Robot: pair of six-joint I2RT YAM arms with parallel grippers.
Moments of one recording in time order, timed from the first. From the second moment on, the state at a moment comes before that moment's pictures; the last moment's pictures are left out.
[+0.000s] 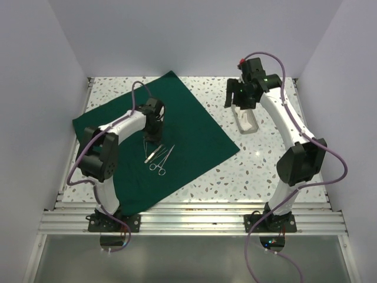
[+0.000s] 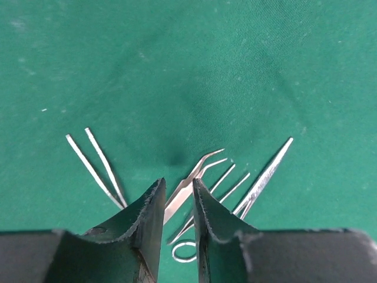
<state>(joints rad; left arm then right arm) -0.37 1.87 1.32 -0.71 -0.02 -0.25 0.27 1.81 1.88 -1.00 0.01 0.34</state>
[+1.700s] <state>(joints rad) -0.31 1.73 1.48 -0.73 0.38 -0.66 0.59 1.82 1.47 -0.43 -0.50 0.52</state>
